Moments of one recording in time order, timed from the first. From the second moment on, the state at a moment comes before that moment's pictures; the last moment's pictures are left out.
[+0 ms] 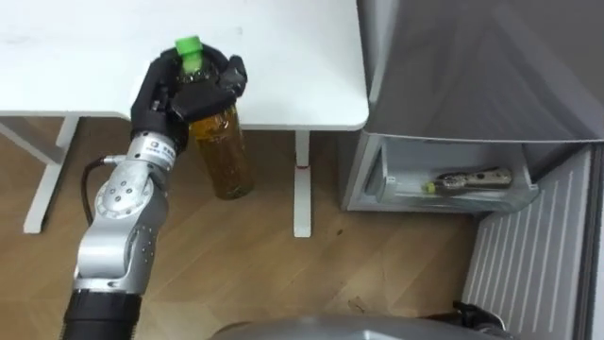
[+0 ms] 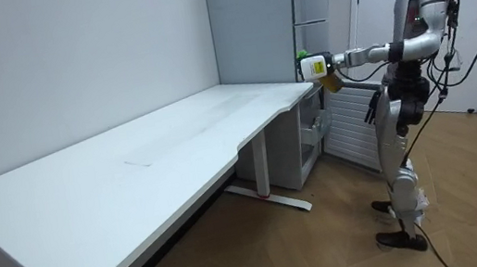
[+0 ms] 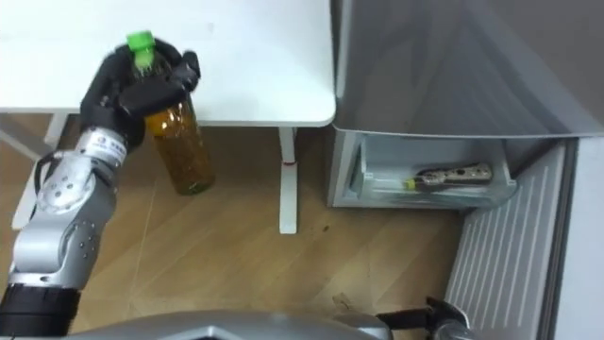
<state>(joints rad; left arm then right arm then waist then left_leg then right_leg) 0.08 0.26 0.01 -0.07 -0.34 0.14 0.00 0.04 -0.23 -0.02 1.29 0.15 0.02 0.03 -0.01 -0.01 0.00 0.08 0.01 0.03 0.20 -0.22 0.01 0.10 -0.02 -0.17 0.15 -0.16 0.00</state>
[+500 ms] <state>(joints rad) 0.15 0.22 -0.06 -0.08 -0.36 0.08 -0.04 -0.02 -0.22 0.11 1.24 0.11 0.01 0.05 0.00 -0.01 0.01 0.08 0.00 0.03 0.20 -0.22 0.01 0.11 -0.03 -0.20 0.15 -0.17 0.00</state>
